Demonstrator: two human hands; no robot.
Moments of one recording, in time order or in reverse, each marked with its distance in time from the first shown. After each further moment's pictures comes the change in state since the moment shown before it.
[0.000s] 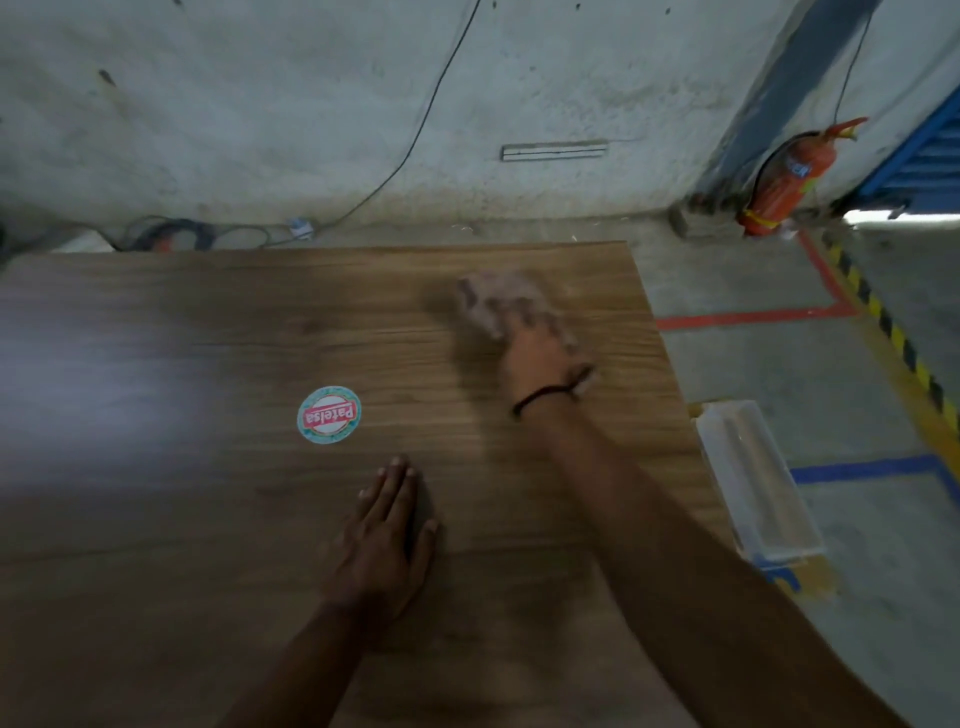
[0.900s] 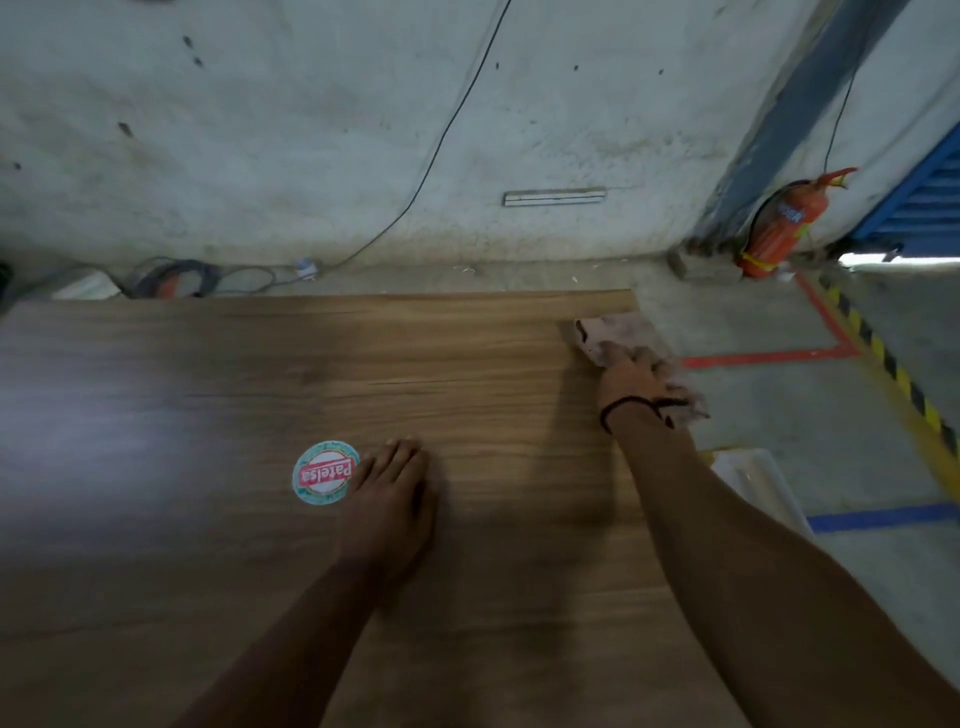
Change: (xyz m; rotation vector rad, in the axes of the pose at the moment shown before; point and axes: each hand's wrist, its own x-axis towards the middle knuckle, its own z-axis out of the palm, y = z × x) left_hand 0.099 -0.006 -0.012 0.040 0.069 0.048; right_hand 0.079 0.095 -0.014 -0.124 0.051 0.376
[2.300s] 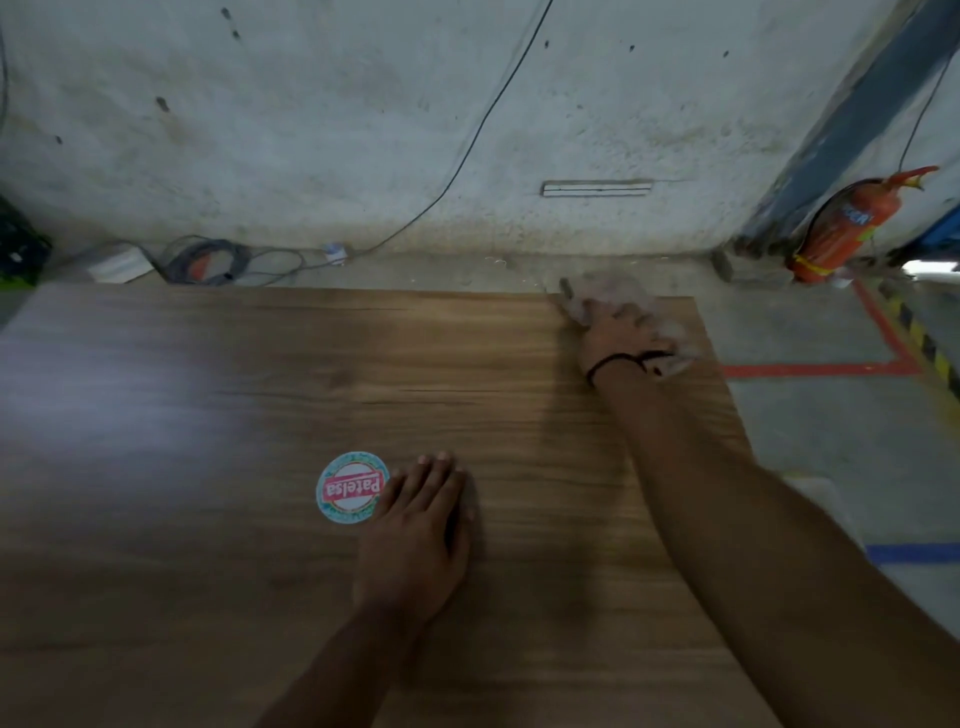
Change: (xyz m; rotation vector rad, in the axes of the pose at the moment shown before) left_hand -0.002 -0.005 0.009 0.001 0.065 0.006; right_hand 0.052 -0.099 0.025 -0.076 0.006 -0.137
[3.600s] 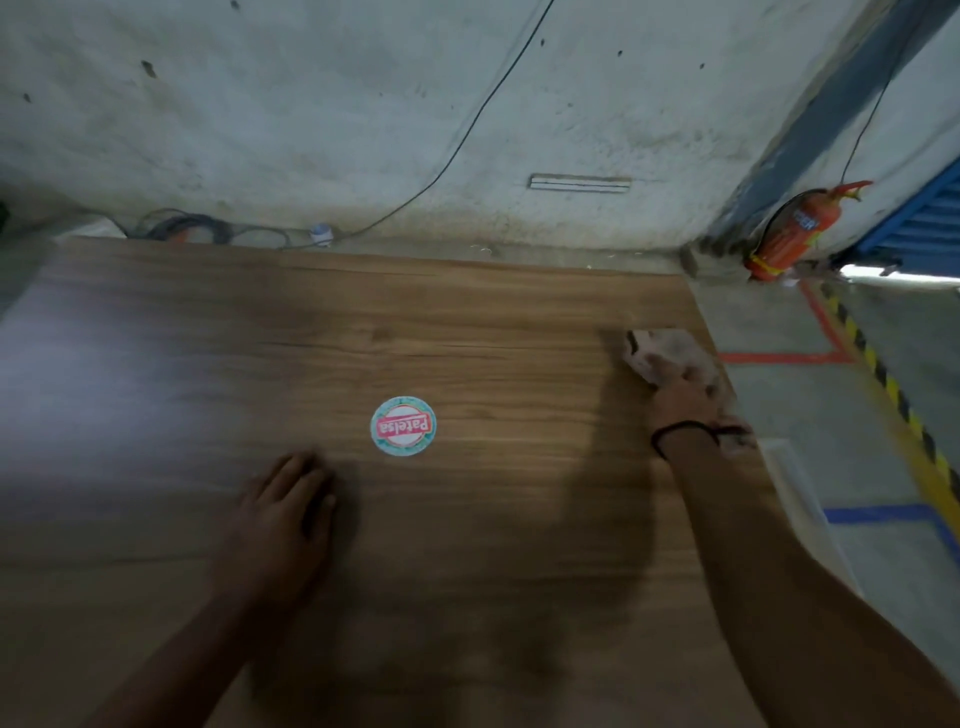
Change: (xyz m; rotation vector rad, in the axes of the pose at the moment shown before) left_hand -0.092 -0.141 -0.072 -0.018 0.026 -0.137; right_hand -0.133 0.083 -0.002 0.150 -0.034 0.227
